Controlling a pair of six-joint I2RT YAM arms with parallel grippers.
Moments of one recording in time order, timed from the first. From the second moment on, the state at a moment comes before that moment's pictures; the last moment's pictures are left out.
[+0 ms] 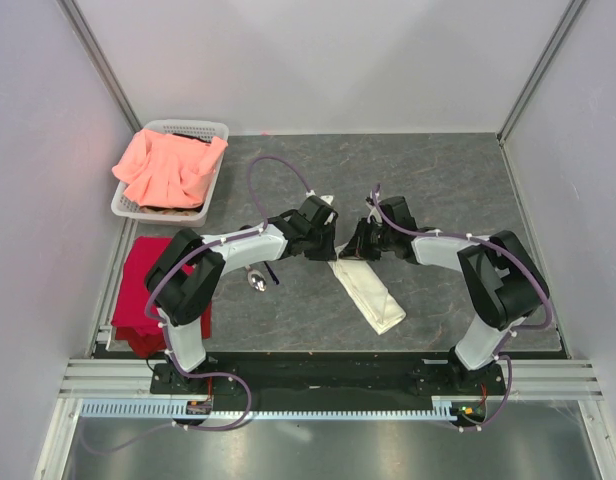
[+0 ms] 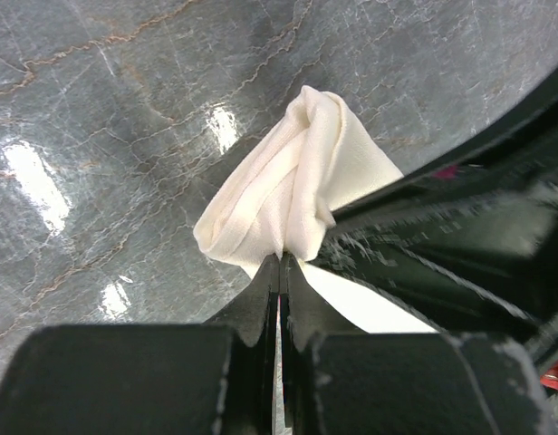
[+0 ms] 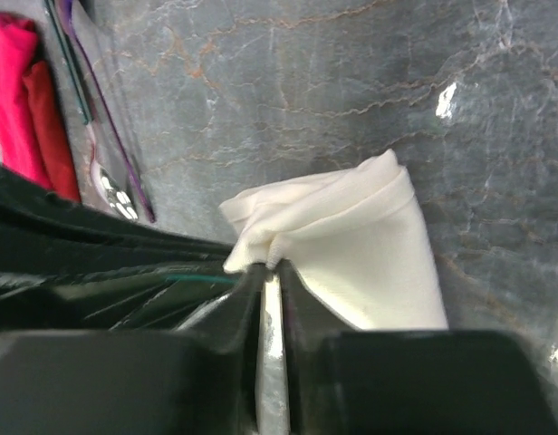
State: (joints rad) left arm -0.76 1.84 1.18 -0.23 0.07 -0.60; right arm 0.43 1.71 0.84 0.09 -0.47 0.67
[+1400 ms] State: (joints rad) left arm -0.71 1.80 1.05 -0.10 0.13 -0.76; right arm 0.41 1.70 0.86 0.04 -0.51 0.60
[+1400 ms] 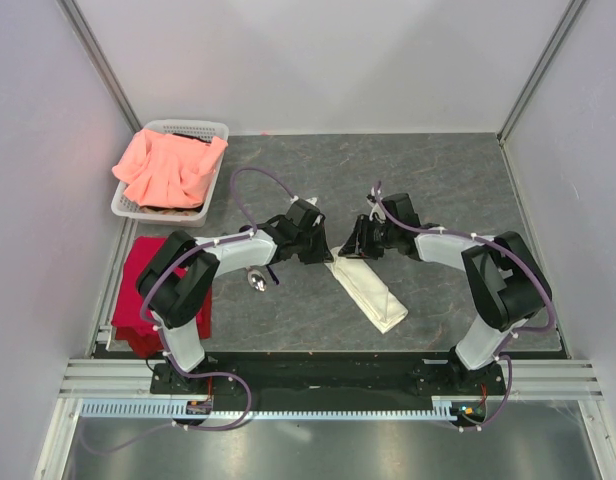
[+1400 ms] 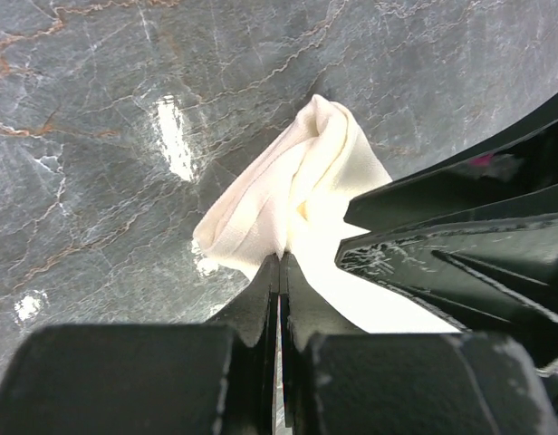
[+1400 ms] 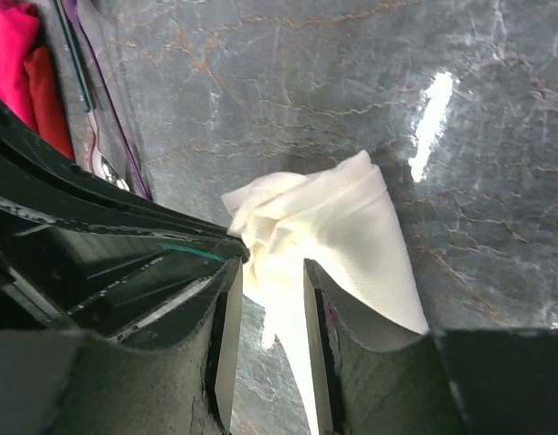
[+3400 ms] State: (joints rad) left arm -0.69 1.87 1.15 -0.18 0.15 -0.76; right arm 0.39 1.76 0.79 0.23 -0.62 0.75
